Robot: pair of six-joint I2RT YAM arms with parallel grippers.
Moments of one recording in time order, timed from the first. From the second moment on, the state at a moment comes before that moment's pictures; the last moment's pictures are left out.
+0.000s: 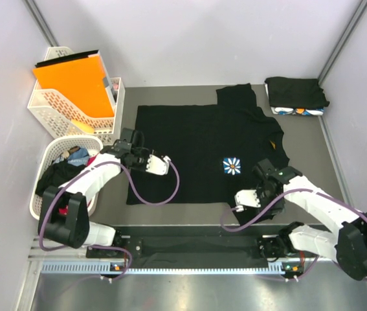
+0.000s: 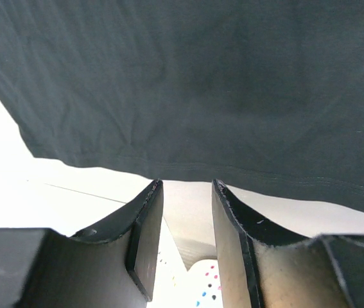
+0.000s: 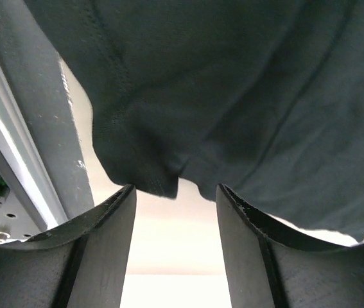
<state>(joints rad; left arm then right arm) -0.29 1.37 0.87 -0.53 0.17 1.52 0.49 1.10 0.62 -1.04 0.03 -1.22</state>
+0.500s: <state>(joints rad) -0.29 1.41 0.91 -0.53 0.17 1.53 0.52 1.01 0.59 -1.06 0.02 -1.18</state>
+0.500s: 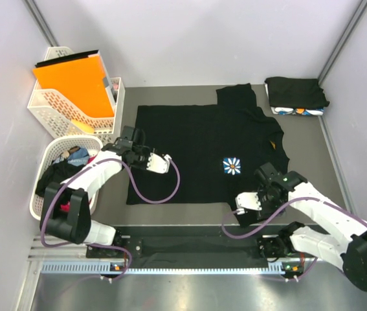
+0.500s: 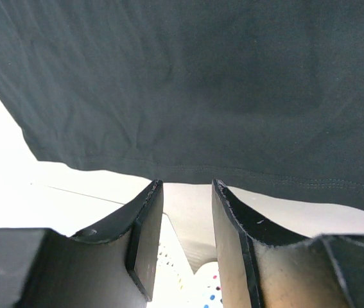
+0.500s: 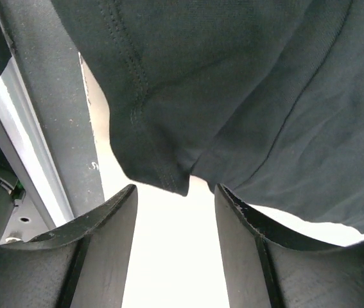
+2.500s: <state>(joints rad) -0.29 1.46 0.96 -0.53 0.13 1.57 0.64 1.10 0.71 -1.07 0.01 -1.13</state>
